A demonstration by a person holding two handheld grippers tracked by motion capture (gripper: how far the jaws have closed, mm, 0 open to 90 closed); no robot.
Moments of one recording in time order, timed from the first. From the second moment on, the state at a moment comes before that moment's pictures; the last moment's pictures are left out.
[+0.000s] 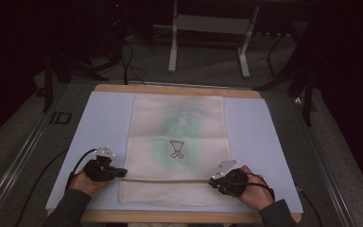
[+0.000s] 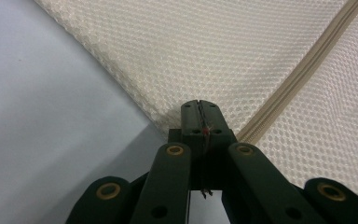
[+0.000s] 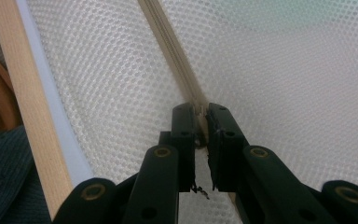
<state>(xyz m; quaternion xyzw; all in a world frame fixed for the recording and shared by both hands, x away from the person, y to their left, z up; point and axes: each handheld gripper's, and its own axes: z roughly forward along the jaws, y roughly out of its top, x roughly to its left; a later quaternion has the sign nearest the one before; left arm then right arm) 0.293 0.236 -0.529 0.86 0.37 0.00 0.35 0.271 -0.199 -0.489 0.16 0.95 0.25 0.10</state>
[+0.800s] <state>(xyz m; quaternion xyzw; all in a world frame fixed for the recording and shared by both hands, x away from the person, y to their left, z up) 0.293 0.236 -0.529 0.86 0.37 0.00 0.35 0.278 -0.233 -0.493 0.19 0.95 0.25 0.09</state>
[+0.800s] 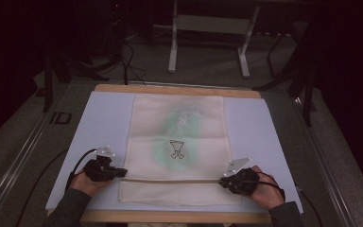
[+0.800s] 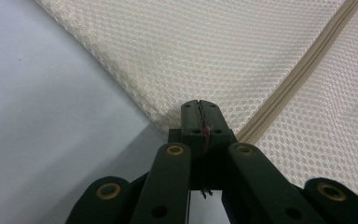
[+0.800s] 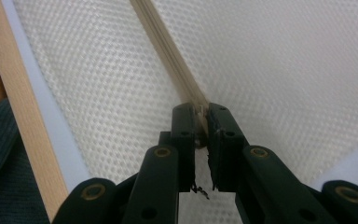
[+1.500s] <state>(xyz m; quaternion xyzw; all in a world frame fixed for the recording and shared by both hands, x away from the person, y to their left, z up) 0.293 0.235 -0.529 0.86 0.37 0.00 0.35 0.285 -0.272 -0.502 0.24 0.93 0.26 0.06</state>
